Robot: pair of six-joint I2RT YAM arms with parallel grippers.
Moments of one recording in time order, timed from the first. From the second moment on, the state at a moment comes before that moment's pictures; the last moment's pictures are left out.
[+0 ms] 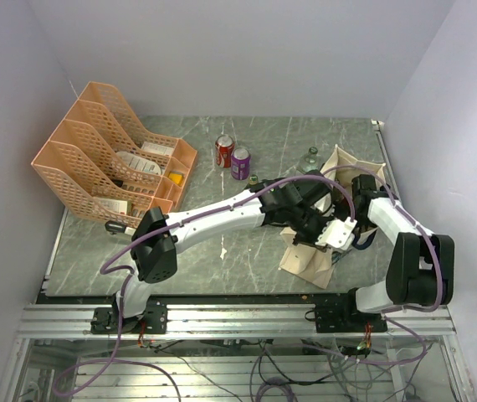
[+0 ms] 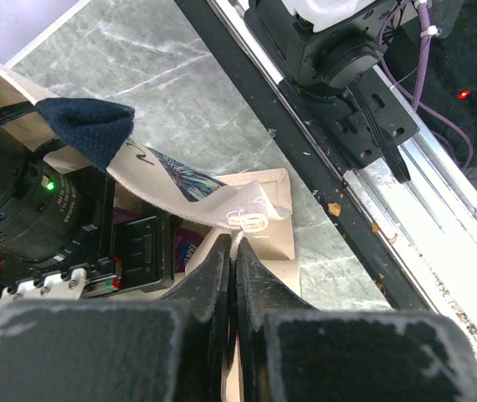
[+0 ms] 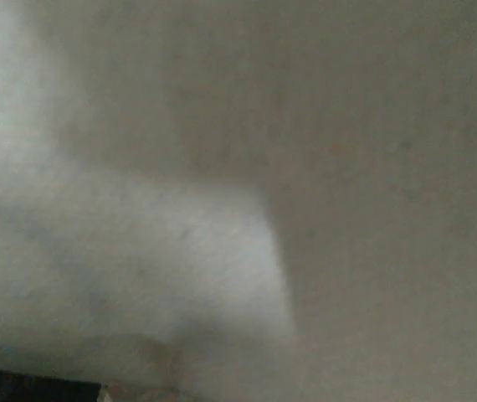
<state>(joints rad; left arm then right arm) -1.17 2.02 1.92 -0.73 0.66 0.84 -0.06 1.44 0.81 -0.79 -0.48 -1.27</state>
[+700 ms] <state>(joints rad) -1.16 2.02 1.92 -0.73 0.66 0.83 -0.01 1.49 0.77 -0.72 -0.41 -1.28</state>
